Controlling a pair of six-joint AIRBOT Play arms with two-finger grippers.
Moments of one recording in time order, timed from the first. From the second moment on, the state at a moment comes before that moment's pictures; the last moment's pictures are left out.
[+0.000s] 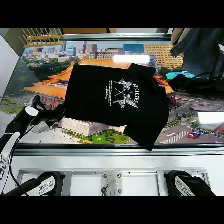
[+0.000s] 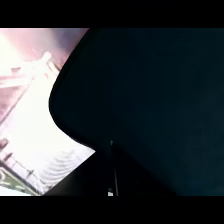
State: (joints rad) left arm 0.17 -1.24 0.72 1.03 -0.72 -1.74; right arm -0.13 -0.97 1.17 -1.16 1.08 1.52
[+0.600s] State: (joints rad) left arm 0.21 -1.11 0.72 1.03 -0.77 -1.61; right arm -0.43 -1.24 0.69 -1.03 0.98 1.44
